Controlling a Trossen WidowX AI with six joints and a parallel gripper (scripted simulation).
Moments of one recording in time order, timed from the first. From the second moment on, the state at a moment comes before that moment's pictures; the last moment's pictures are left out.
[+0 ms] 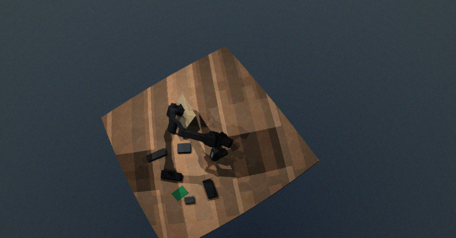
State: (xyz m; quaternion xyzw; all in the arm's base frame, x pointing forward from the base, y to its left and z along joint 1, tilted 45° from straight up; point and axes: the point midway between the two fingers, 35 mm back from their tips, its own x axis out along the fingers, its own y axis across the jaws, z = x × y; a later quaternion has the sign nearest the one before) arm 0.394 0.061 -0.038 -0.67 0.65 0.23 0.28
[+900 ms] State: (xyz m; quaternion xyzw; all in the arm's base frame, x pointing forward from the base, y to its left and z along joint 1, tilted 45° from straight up) arm 0.396 0.071 -0.055 -0.66 0.64 0.25 0.30
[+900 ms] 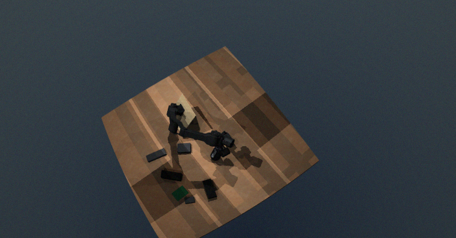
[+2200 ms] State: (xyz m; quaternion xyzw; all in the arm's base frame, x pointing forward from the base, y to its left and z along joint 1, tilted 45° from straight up) arm 0.396 0.083 -0.085 -0.66 0.64 0.26 0.30
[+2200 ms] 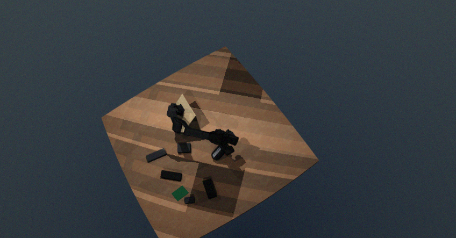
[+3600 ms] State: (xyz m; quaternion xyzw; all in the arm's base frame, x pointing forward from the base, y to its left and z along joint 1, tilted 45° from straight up) arm 0.397 0.087 -0.121 -0.66 0.64 0.26 0.30
